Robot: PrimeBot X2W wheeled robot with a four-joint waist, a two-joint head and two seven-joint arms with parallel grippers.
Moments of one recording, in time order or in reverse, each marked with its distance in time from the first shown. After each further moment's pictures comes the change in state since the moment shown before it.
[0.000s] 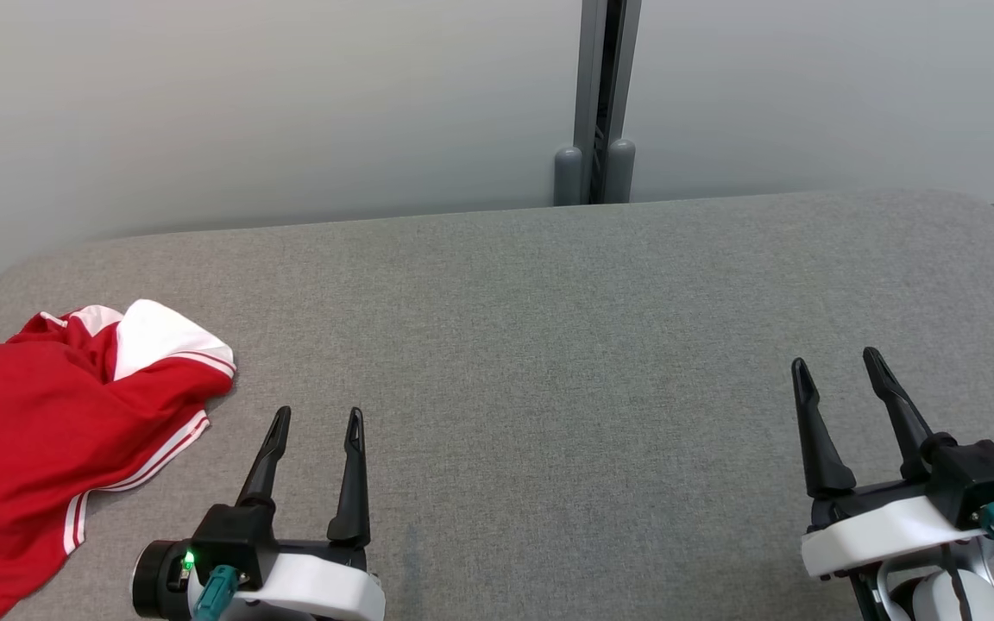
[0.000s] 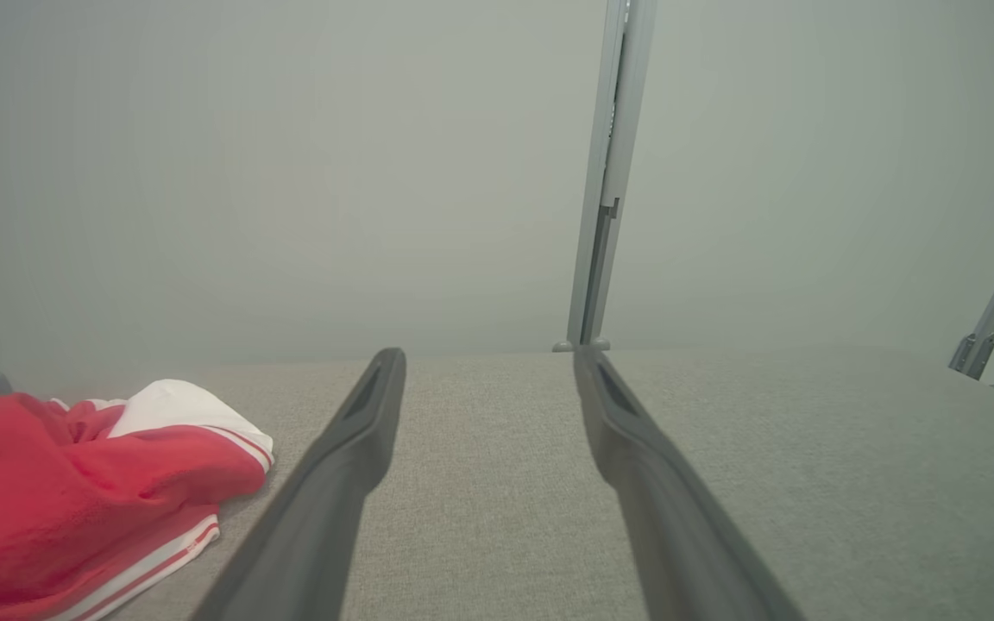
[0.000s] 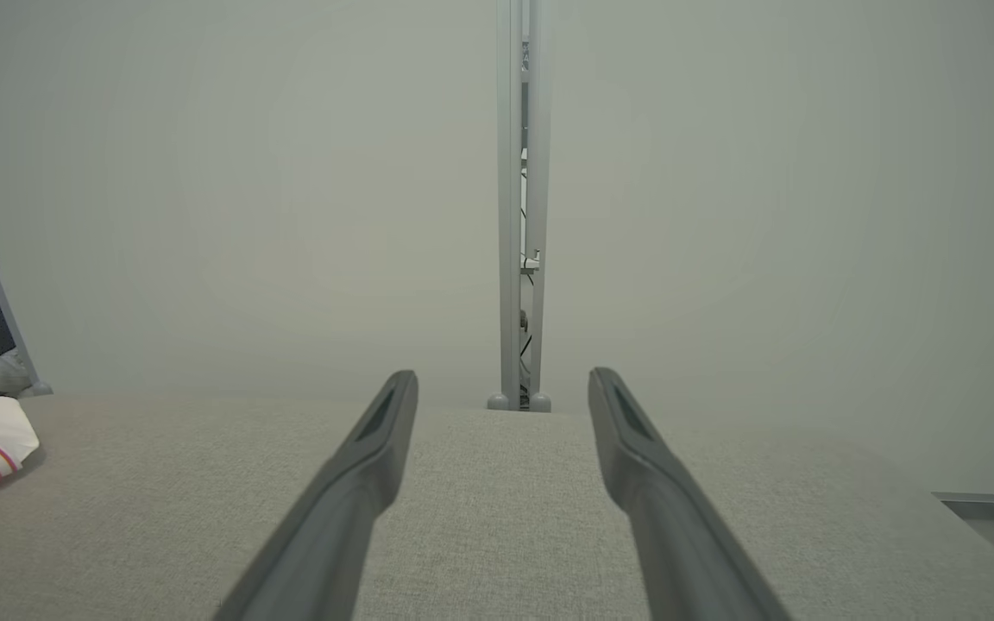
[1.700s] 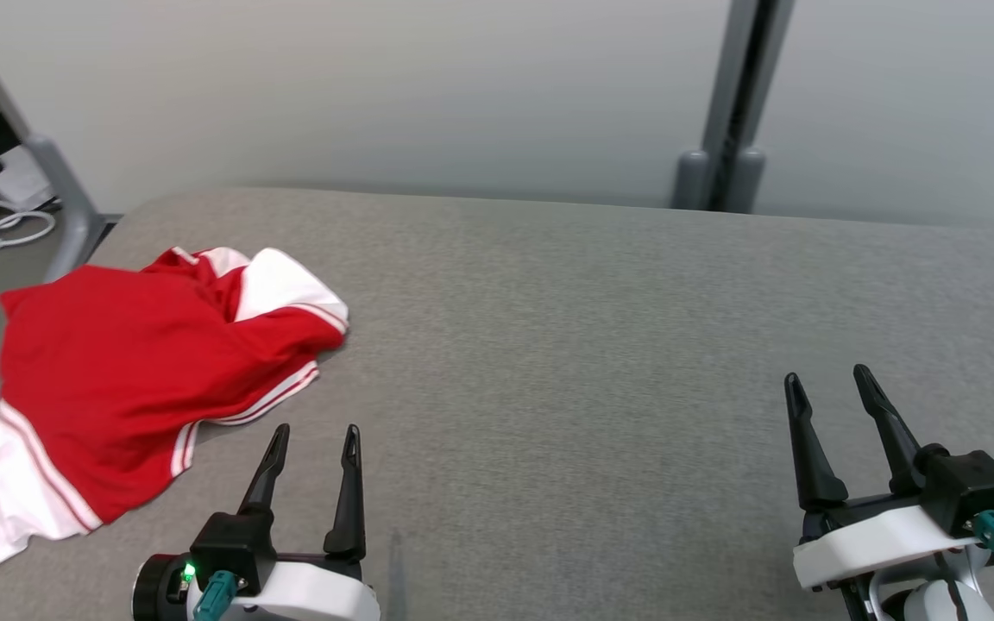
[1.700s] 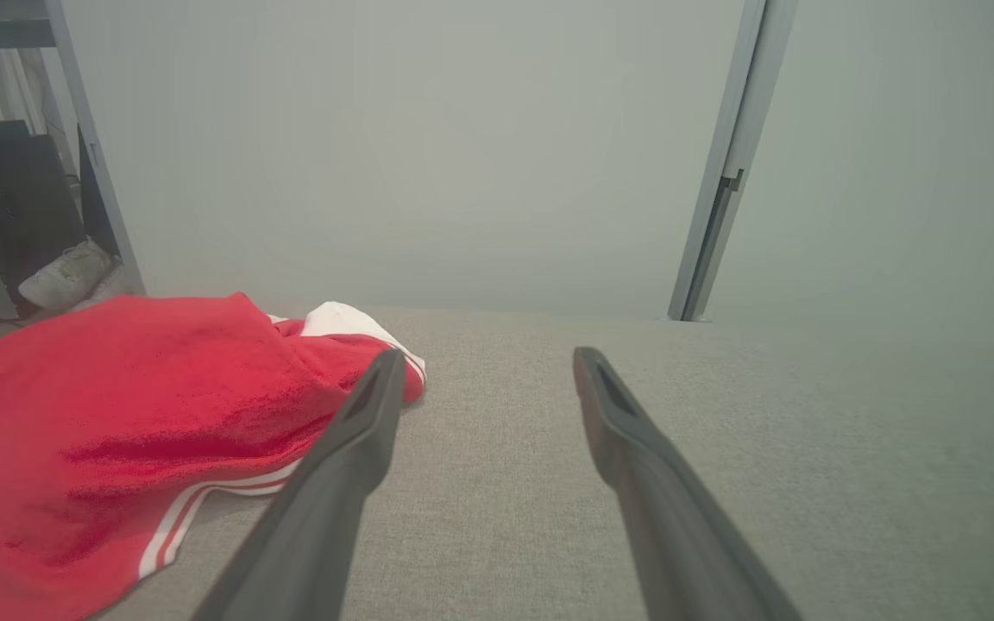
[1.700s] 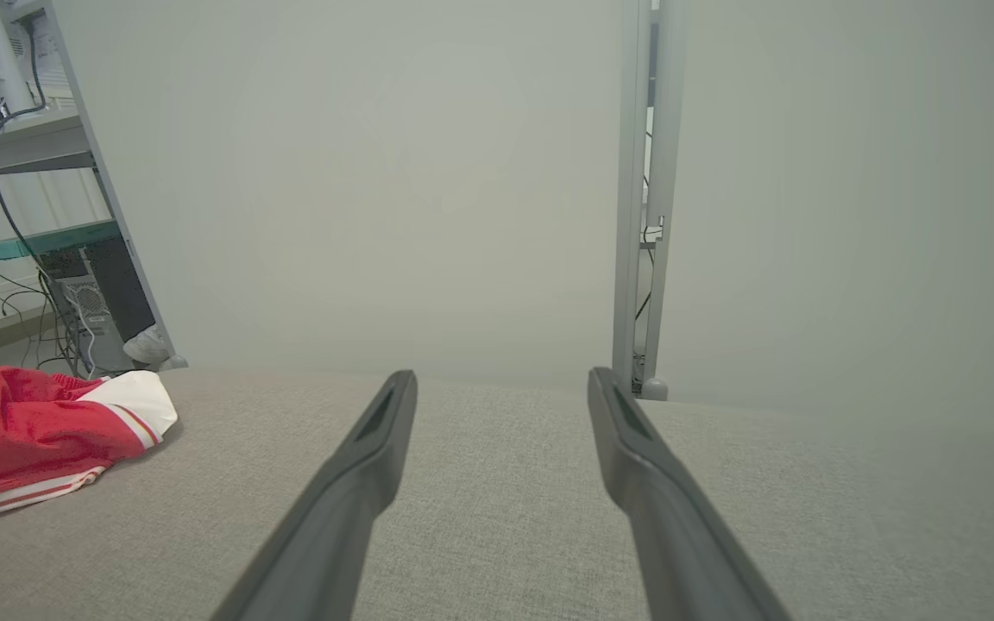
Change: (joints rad) left arm 0.002 0.000 0.008 0.060 -0.011 -0.018 -0.008; right arm 0.009 -0.001 0.020 0.035 0.058 0.000 -0.006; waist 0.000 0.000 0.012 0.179
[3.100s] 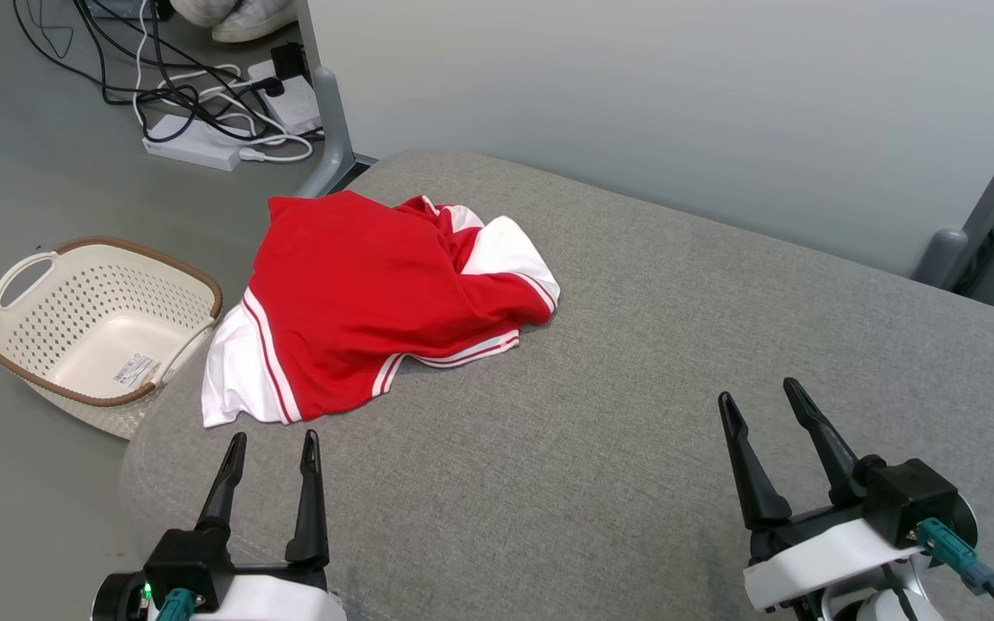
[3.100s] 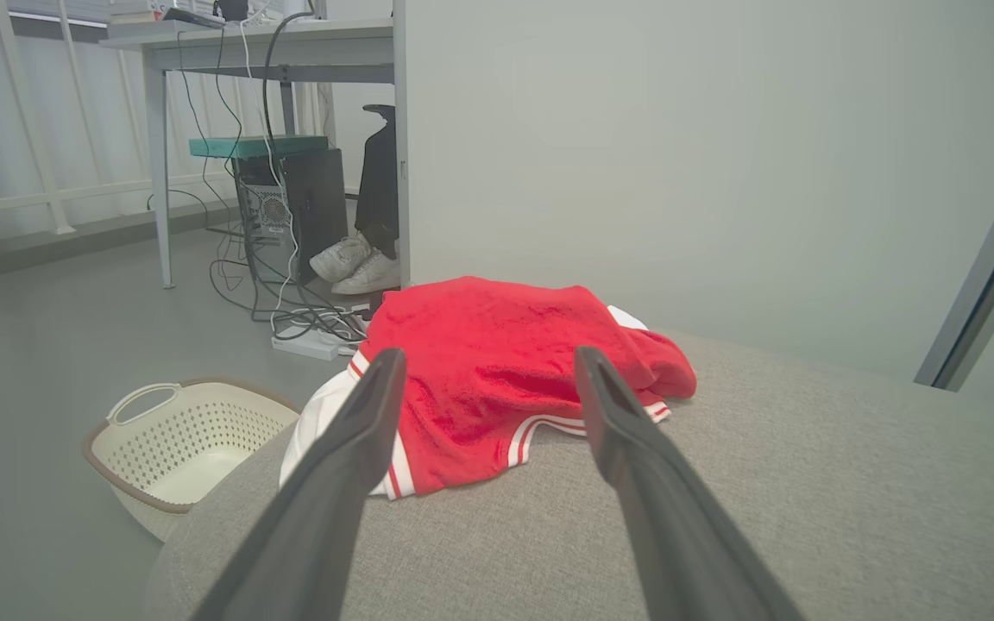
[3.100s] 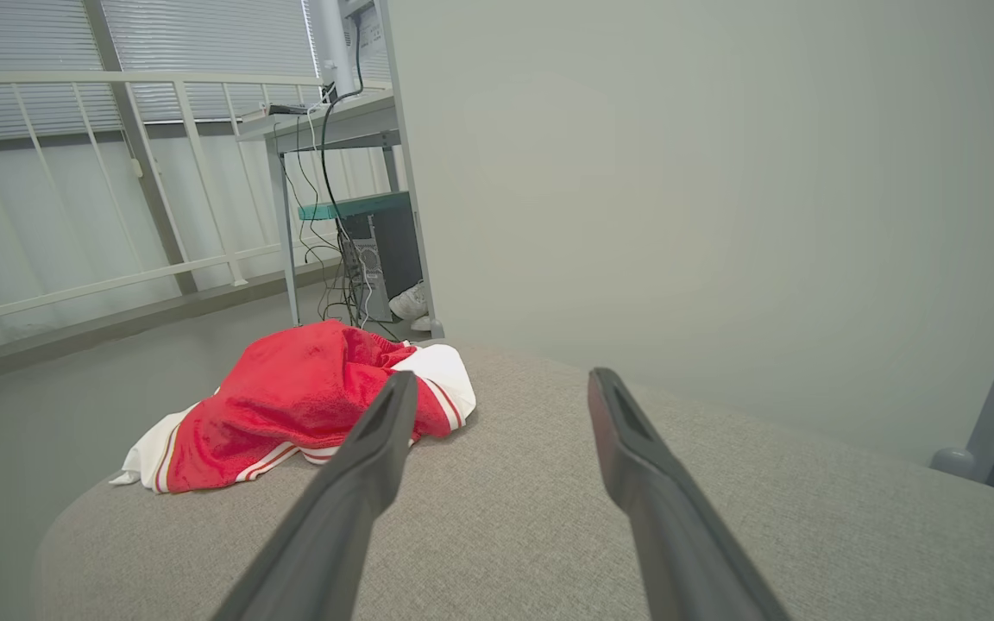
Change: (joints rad) left arm 0.048 0.000 0.091 -0.055 0.019 -0.028 0.000; right arm 0.001 0.000 0.131 0.000 0.041 0.001 0.000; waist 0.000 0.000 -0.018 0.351
